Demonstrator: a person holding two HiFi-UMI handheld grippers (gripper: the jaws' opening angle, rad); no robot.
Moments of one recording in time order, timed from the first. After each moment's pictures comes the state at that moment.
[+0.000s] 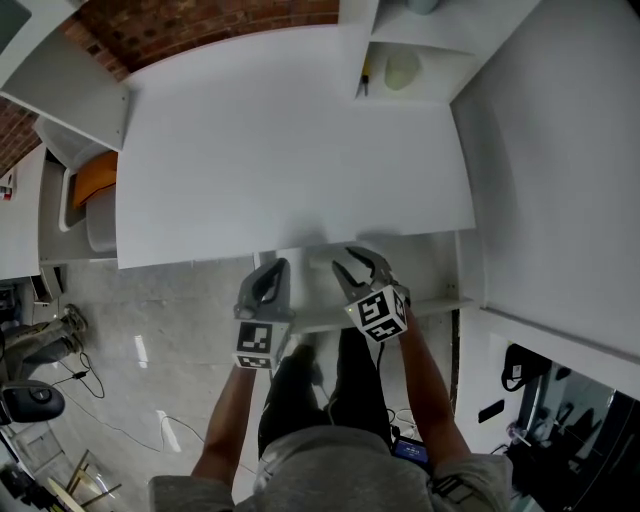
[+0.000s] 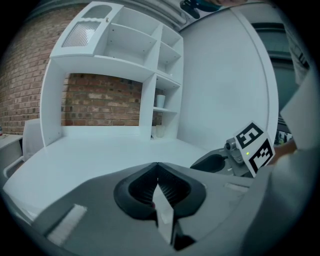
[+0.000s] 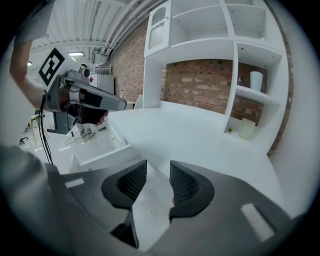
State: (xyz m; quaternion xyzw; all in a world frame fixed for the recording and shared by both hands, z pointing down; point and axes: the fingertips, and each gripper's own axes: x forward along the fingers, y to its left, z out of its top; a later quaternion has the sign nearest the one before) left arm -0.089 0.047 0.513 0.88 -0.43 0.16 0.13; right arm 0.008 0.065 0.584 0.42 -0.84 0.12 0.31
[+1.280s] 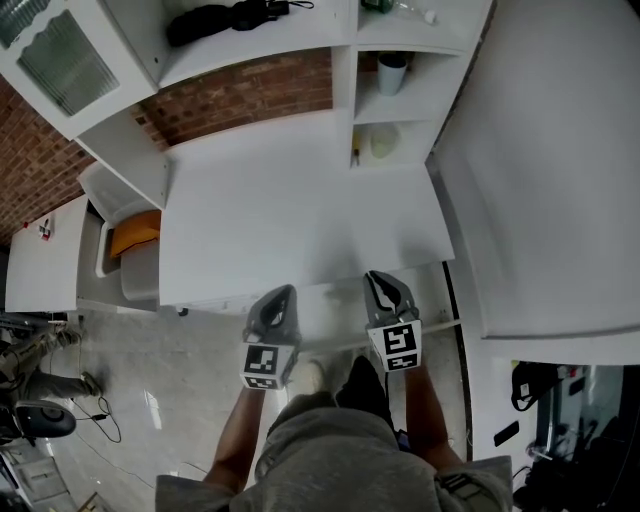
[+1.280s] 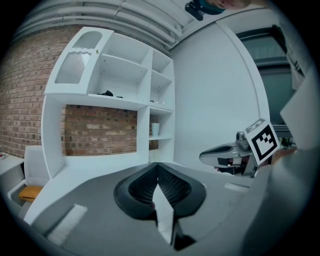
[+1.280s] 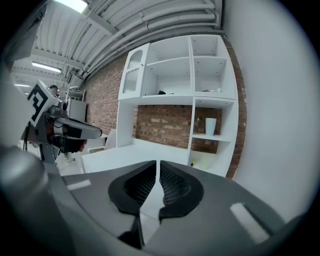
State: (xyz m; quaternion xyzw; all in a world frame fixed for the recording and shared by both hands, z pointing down) left arm -0.101 0.071 0.357 0.90 -0.42 0.10 0.06; right arm 0.048 0.085 0.379 0.59 -0.79 0.06 0.16
